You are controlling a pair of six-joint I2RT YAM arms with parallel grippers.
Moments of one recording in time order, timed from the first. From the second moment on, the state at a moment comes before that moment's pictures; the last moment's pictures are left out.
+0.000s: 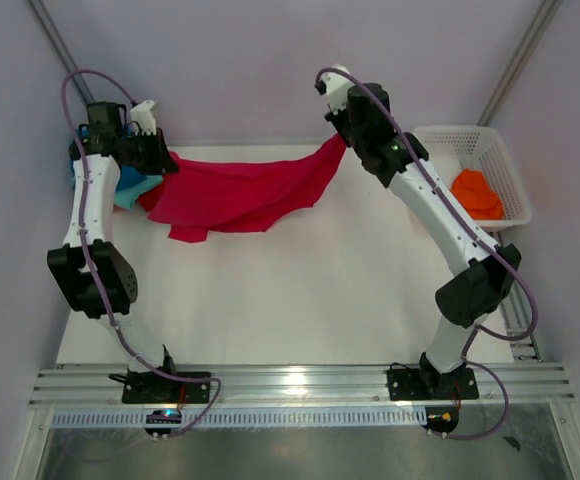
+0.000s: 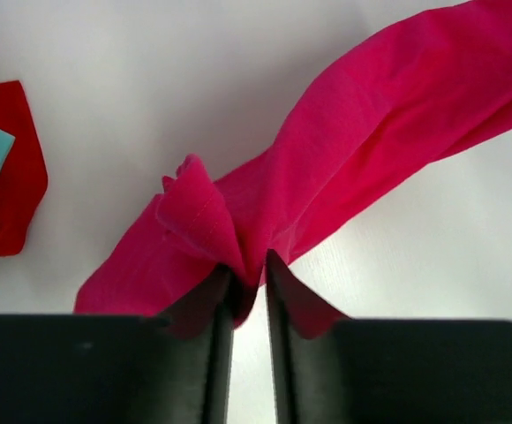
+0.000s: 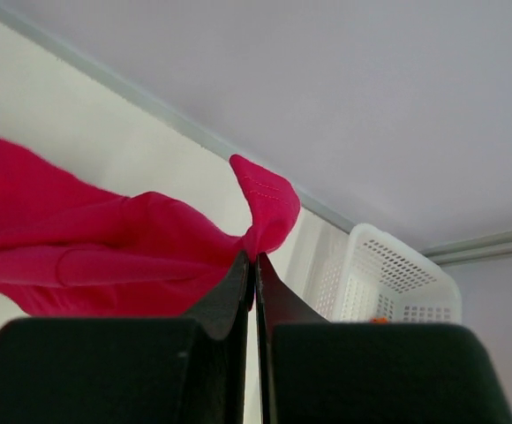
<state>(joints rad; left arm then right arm) 0.16 1.83 1.87 -0.88 0.59 0.14 0.50 1.74 1.88 -0.47 0.33 -0.42</state>
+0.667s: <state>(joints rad) 0.12 1.74 1.70 -0.86 0.55 0.26 0.42 1.84 2.12 -0.54 0.28 -0.36</state>
